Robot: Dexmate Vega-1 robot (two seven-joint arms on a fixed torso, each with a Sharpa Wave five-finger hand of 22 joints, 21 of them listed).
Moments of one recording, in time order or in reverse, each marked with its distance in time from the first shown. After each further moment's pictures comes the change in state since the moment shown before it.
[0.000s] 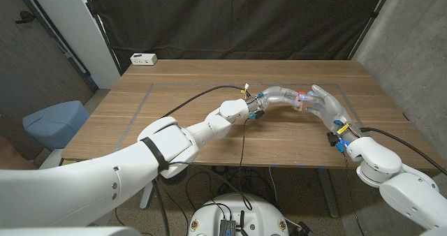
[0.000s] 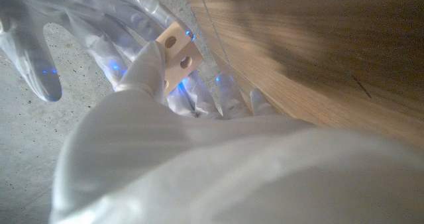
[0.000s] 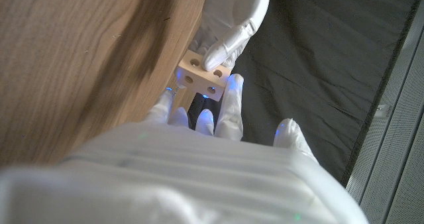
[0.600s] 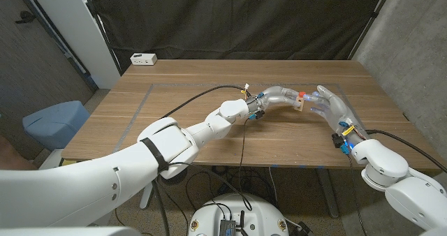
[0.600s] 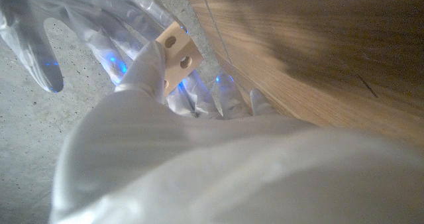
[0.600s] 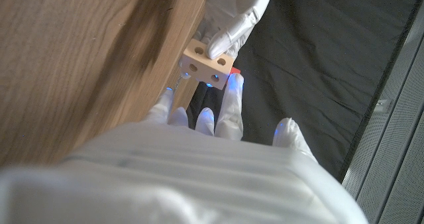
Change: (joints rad) left arm 0.004 0.001 -0.001 -0.006 0.002 -0.010 -0.001; left_hand 0.000 0.000 0.000 0.000 -0.001 0.000 0.000 0.000 0.000 0.002 -0.002 0.000 -0.001 0.000 0.000 0.000 0.000 0.000 0.000 0.000 0.000; right arm -0.032 0.004 0.027 -0.011 -0.013 0.005 -0.018; right_hand 0.007 0.007 0.000 0.000 0.000 0.014 0.003 0.000 0.000 0.020 0.020 0.000 0.000 0.005 0.005 0.000 0.000 0.002 0.002 0.000 0.000
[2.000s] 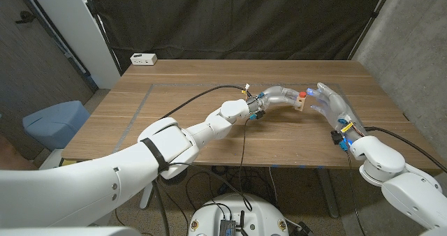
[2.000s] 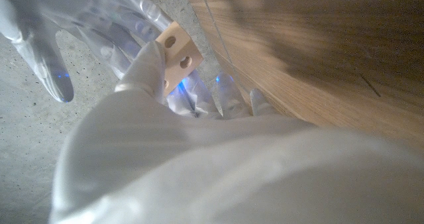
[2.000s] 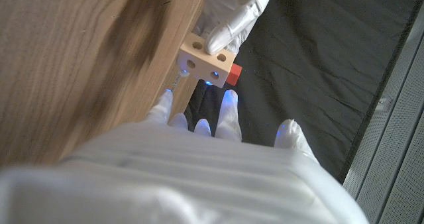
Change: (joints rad) left arm 0.000 -0.002 0.003 0.000 0.010 -0.005 0.013; left_hand 0.000 0.000 0.000 0.000 -0.002 0.000 0.000 0.000 0.000 0.003 0.002 0.000 0.000 0.000 0.000 0.000 0.000 0.000 0.000 0.000 0.000; right arm 0.037 0.026 0.001 0.025 -0.002 -0.013 0.028; right_hand -0.016 -0.016 -0.006 0.006 0.000 -0.276 -0.068 -0.058 0.000 -0.173 -0.018 -0.035 0.000 -0.074 0.020 -0.027 0.007 -0.043 0.012 -0.005 0.003
